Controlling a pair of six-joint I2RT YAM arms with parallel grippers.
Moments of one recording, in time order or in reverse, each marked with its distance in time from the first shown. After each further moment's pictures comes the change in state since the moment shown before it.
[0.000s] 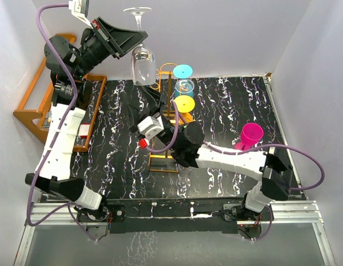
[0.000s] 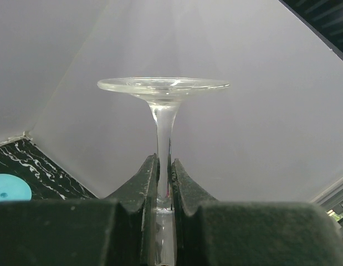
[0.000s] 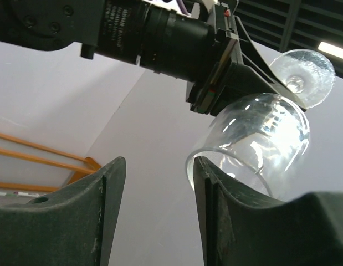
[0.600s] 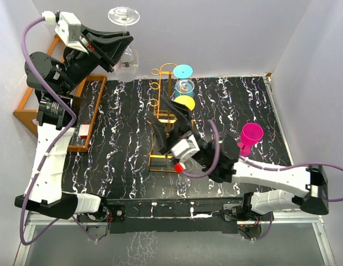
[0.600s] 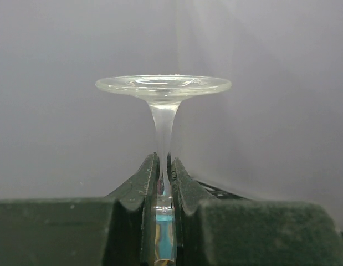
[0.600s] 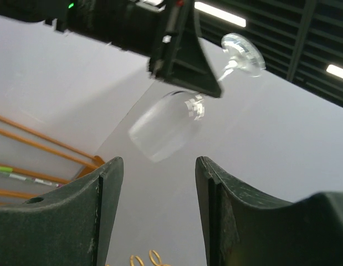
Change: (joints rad) left arm 0.001 -0.154 -0.056 -0.062 -0.072 0.757; right arm 0.077 -0.364 -0.273 -0.166 -0.038 -0.052
